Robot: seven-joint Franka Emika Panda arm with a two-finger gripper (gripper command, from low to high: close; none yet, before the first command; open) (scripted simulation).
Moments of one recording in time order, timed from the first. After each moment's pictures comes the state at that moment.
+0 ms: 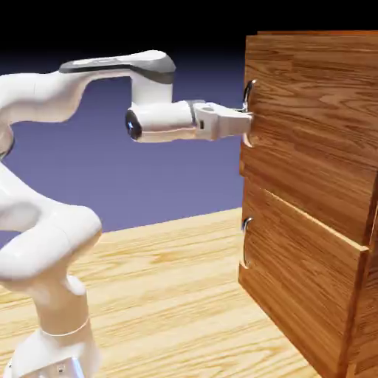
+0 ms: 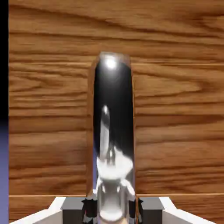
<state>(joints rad) -0.71 -1.02 0.75 -2.55 2.40 2.73 -1.02</state>
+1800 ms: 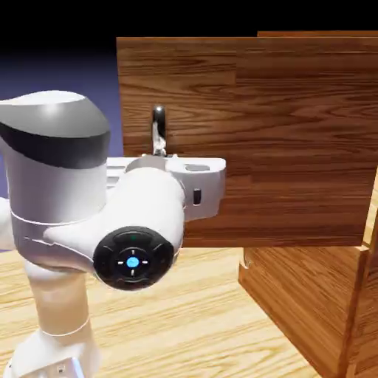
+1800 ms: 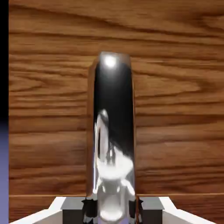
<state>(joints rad) 0.08 -0.96 -1.14 -2.22 0.70 1.18 -0.87</state>
